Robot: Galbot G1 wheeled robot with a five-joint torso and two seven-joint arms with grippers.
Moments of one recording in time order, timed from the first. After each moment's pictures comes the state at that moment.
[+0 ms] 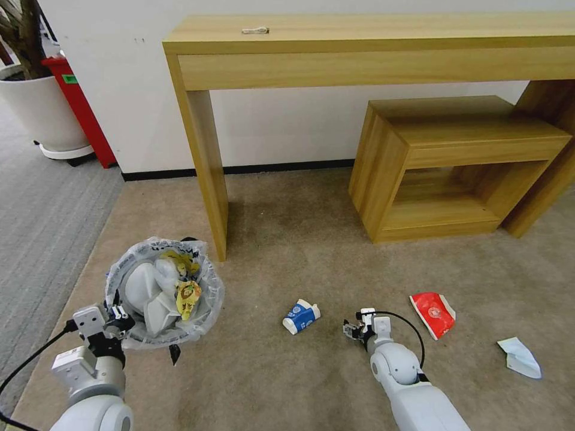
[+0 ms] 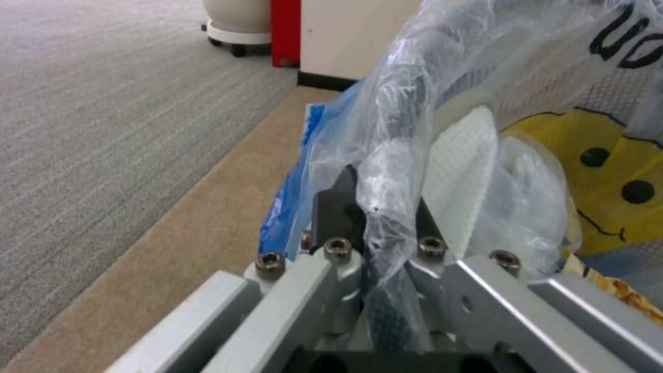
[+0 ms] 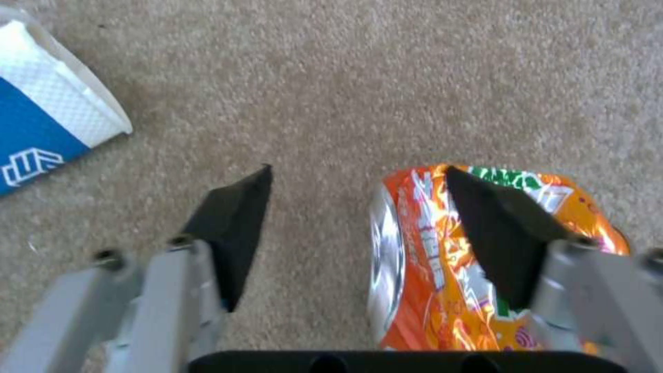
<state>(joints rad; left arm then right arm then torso) 1.62 -1.46 -0.79 -2.18 -0.32 0.22 -0.25 -1.13 1.33 0.29 1.39 0.29 -0.47 0.16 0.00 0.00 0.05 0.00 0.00</state>
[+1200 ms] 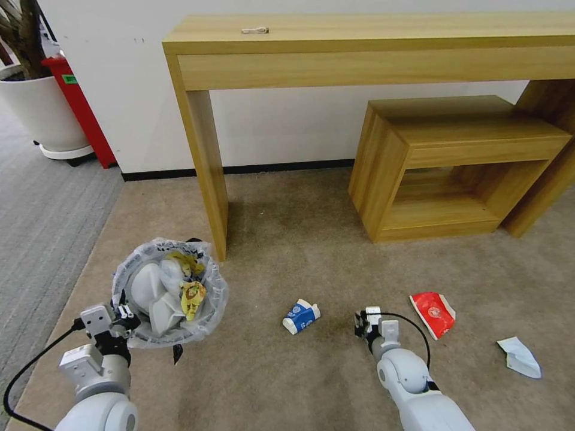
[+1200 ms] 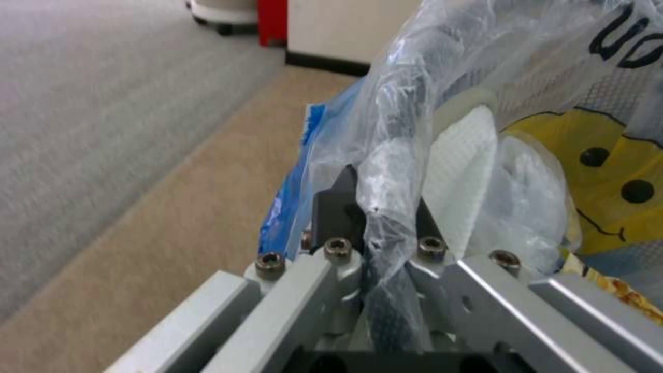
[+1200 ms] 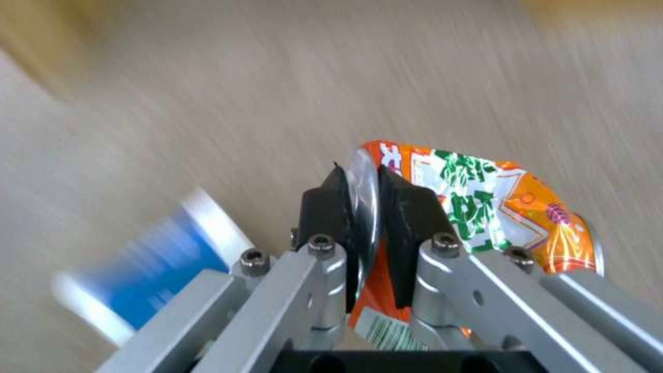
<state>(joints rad) 1.61 -1.46 -0.75 -2.14 -0.33 0.22 -0.25 -1.23 1.28 0.30 1.60 0.39 -0.22 0.06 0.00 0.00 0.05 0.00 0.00</state>
